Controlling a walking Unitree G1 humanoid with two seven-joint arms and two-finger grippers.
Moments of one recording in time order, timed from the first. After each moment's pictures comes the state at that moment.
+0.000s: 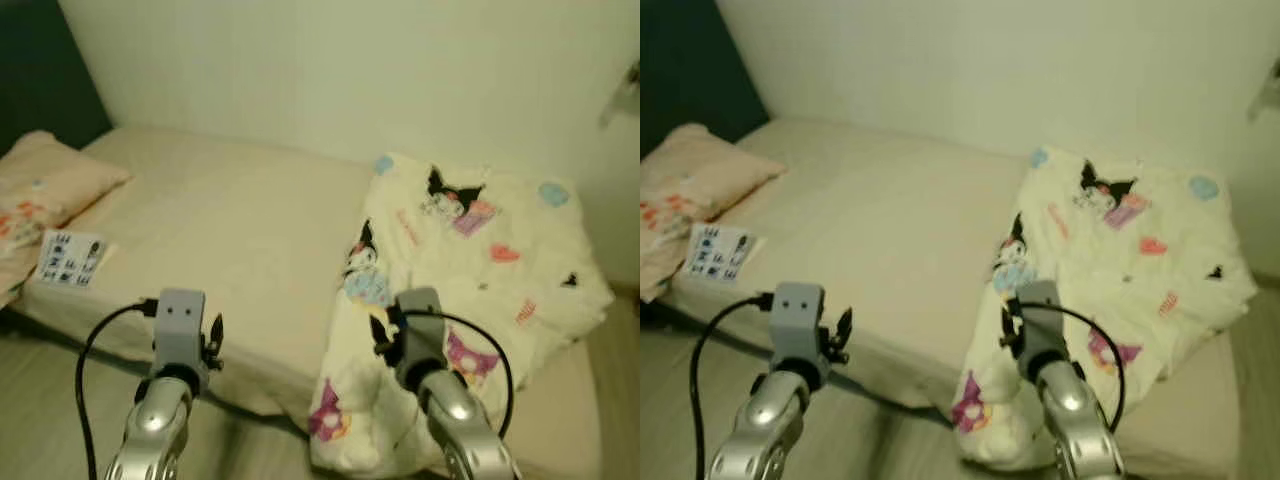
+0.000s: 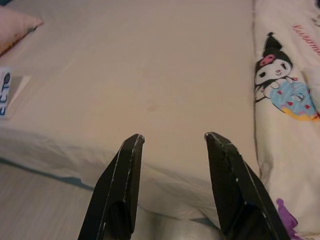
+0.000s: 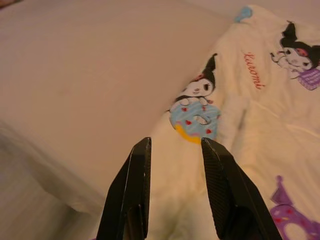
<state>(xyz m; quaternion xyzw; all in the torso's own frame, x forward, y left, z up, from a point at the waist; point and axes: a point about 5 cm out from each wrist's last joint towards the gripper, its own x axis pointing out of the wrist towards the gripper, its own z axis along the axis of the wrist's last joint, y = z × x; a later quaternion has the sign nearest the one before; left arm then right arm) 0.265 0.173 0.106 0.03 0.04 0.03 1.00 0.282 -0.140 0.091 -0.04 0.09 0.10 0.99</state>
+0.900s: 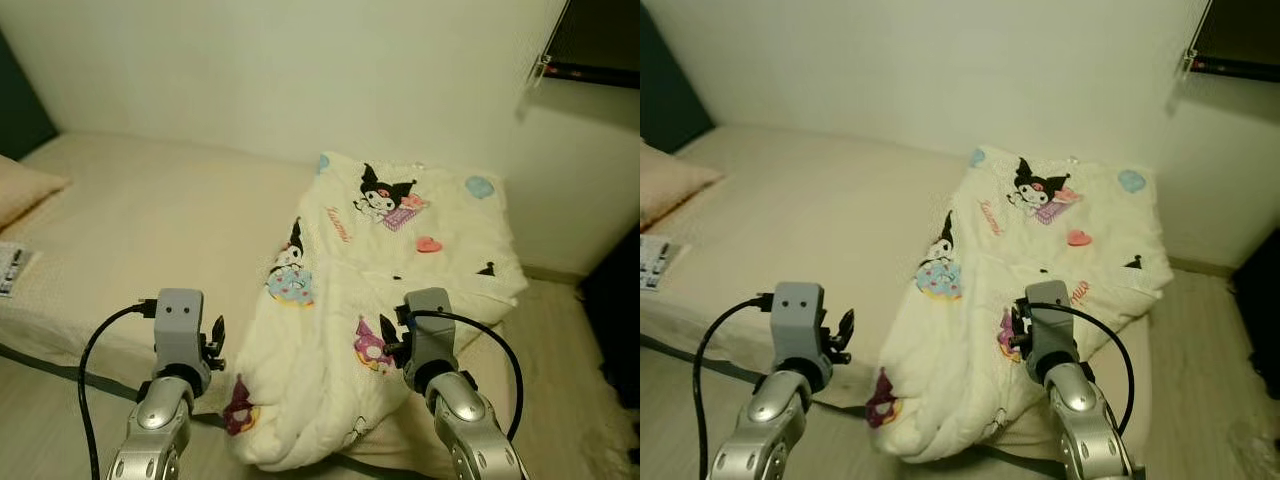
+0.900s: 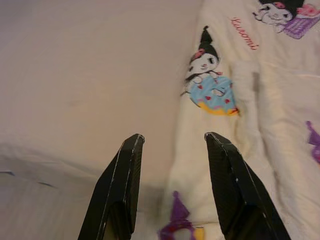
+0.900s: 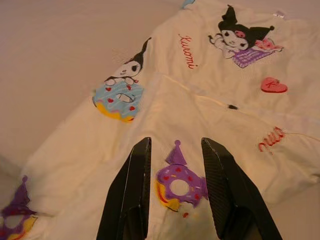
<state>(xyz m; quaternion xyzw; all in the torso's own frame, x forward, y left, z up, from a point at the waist) 0.266 0.172 0.102 0.01 0.06 0.03 1.00 0.280 -0.144 0.089 -0.05 0.09 0.09 0.99</state>
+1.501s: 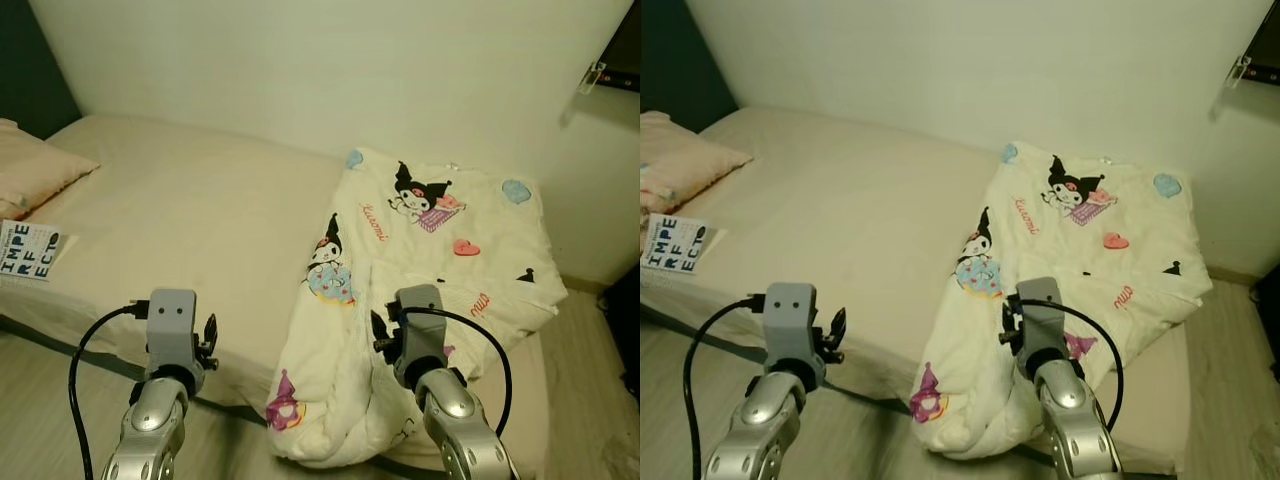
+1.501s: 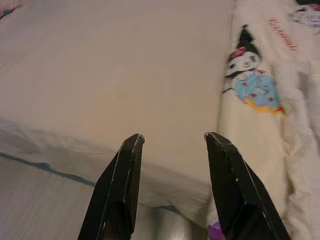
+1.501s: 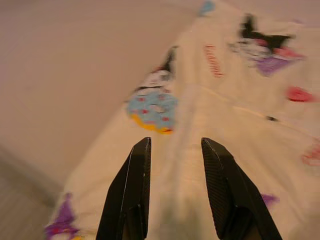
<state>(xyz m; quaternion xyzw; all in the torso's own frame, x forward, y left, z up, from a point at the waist) 0.264 0.174 0.102 0.01 0.06 0.03 1.00 0.284 -0.154 0.095 -0.04 0.08 0.05 1.00</state>
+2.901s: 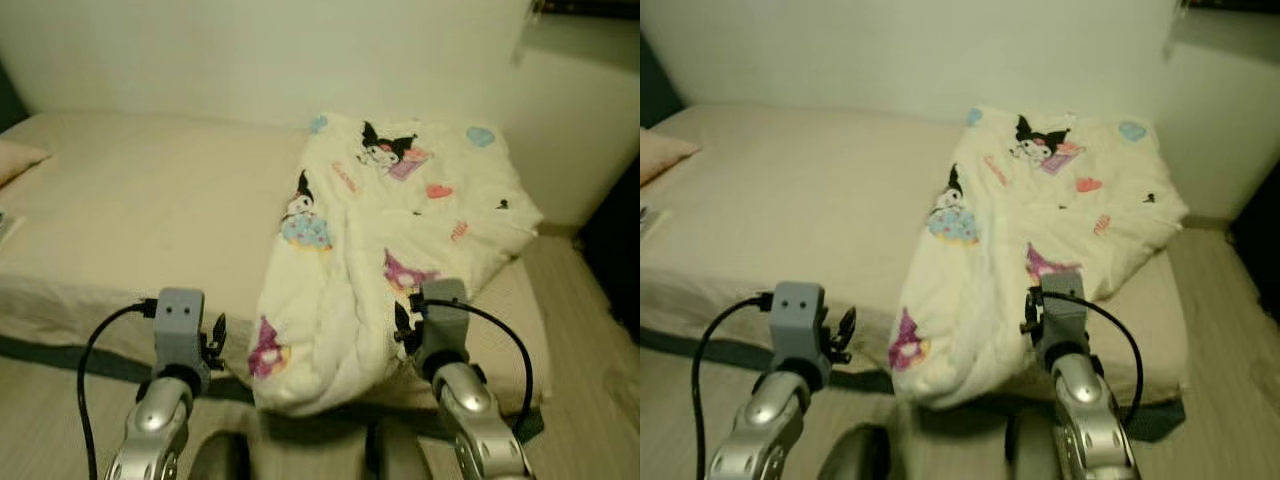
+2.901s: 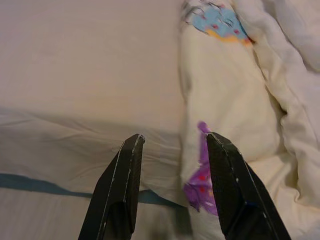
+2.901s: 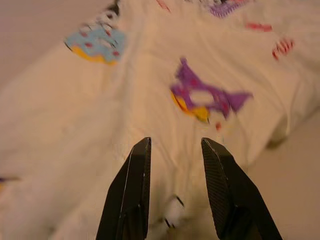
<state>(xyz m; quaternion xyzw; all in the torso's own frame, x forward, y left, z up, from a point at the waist) 0.265 0.168 0.104 0.01 0.05 0.01 1.00 0.287 -0.164 0.098 -0.05 0.07 0.03 1.00</state>
